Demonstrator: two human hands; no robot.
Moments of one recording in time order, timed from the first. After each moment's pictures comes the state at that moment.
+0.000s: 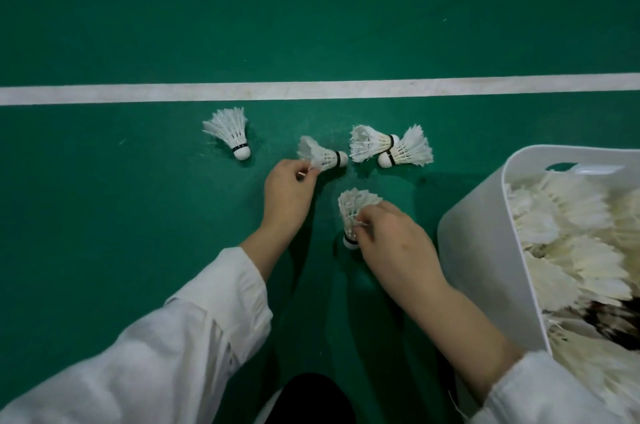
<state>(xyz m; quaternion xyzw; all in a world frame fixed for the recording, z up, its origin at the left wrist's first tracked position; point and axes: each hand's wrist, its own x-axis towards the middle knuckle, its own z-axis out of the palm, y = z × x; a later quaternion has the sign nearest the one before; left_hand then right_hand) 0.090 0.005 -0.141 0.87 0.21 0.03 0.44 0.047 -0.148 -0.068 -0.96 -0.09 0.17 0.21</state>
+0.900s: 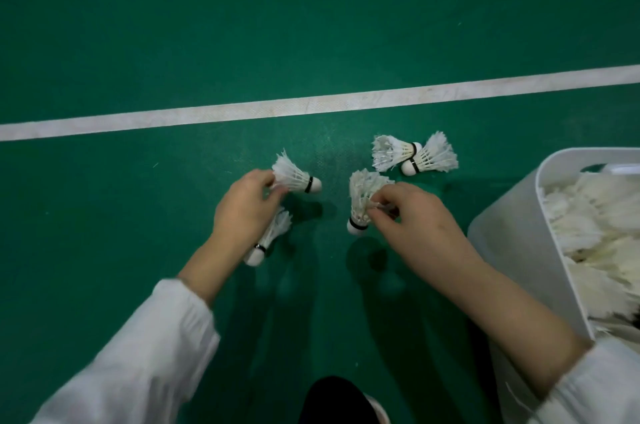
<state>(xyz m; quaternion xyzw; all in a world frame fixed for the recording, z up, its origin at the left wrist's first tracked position) 0.069 0.095 -0.102 0.97 0.12 -0.03 0.23 0.070 -0.130 -0.042 -0.94 -0.11 0.13 0.31</state>
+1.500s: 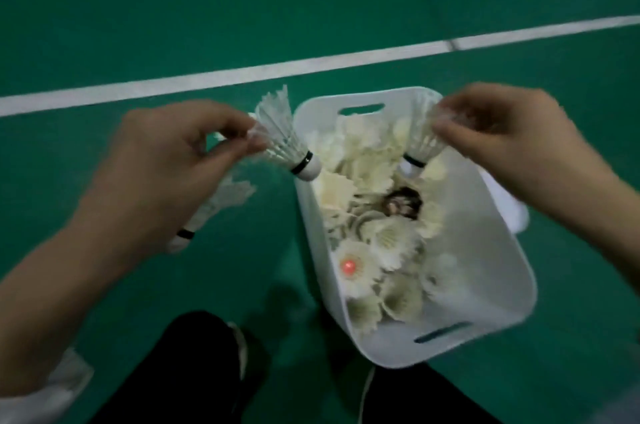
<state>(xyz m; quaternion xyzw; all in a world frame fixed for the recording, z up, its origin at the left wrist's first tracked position) -0.005 -0.083 0.089 0.90 -0.15 0.07 0.40 -0.008 -0.359 0.137 -0.97 0.01 0.04 0.24</state>
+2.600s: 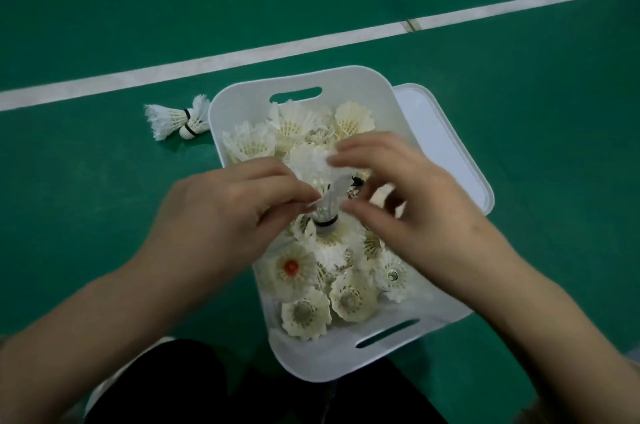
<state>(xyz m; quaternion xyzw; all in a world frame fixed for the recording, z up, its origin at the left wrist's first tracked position) -0.028 -0.187 0.059 0.89 -0.32 0.01 0.34 -0.058 -0.380 0.092 -0.94 -0.09 0.08 0.32</state>
